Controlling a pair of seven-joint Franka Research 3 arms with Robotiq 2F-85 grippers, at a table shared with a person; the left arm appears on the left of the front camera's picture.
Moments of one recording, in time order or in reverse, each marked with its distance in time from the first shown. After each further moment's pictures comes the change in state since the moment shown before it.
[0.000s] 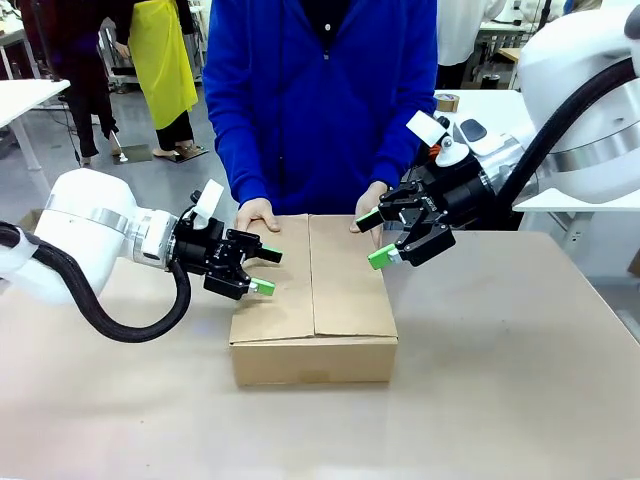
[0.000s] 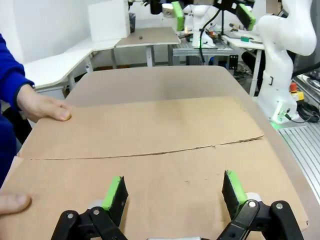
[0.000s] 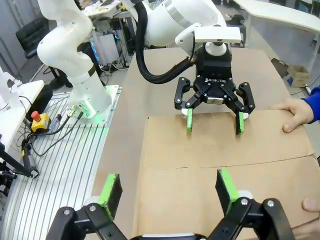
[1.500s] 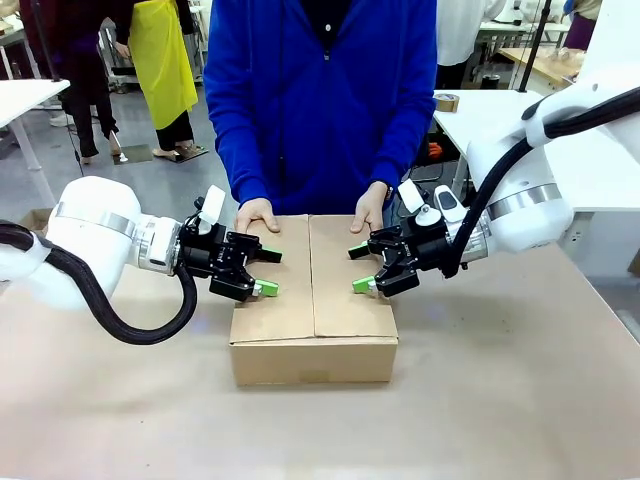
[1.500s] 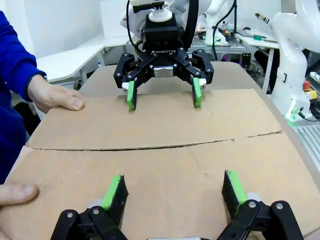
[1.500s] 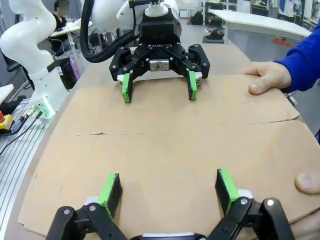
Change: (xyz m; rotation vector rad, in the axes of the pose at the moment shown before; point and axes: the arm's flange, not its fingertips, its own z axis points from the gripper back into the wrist) left arm -0.013 0.006 -0.004 0.056 0.003 -0.004; right arm -0.123 -0.089 -0.055 -0.078 -0.141 0.001
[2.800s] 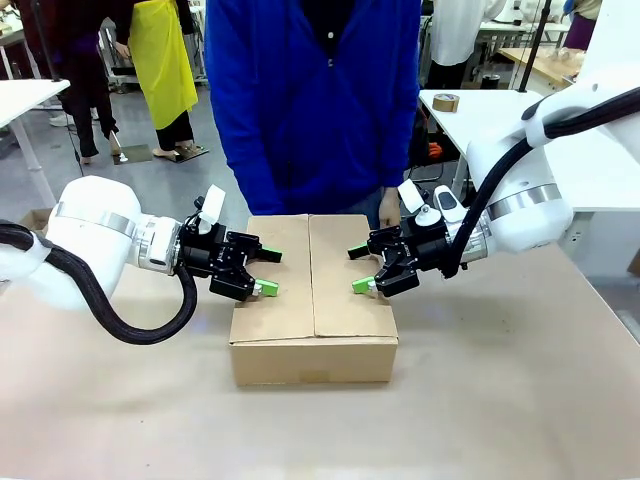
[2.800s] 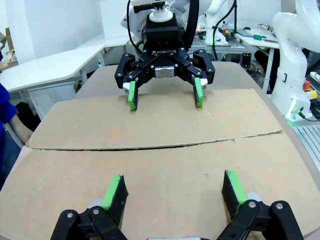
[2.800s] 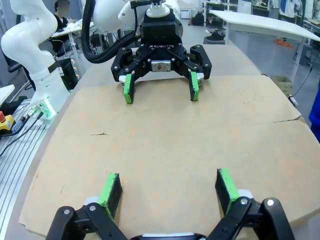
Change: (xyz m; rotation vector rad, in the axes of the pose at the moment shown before) left arm 0.000 0.000 0.000 0.000 0.000 -0.001; right arm 0.000 0.001 -0.001 0.004 -0.003 -0.001
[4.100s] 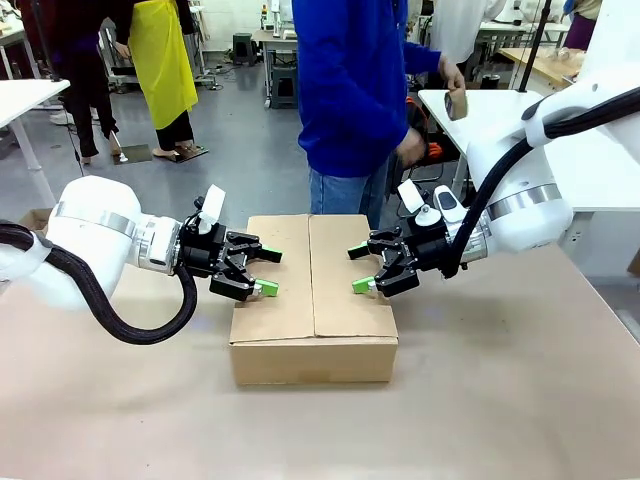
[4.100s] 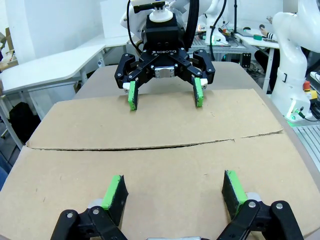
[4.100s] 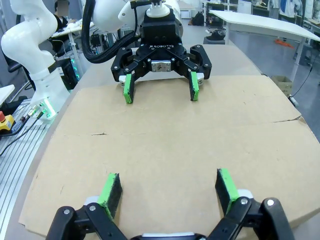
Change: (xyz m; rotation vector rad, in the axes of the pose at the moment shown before) left arm 0.000 0.000 0.000 0.000 0.000 0.000; right arm 0.000 0.000 0.000 0.000 0.000 0.000
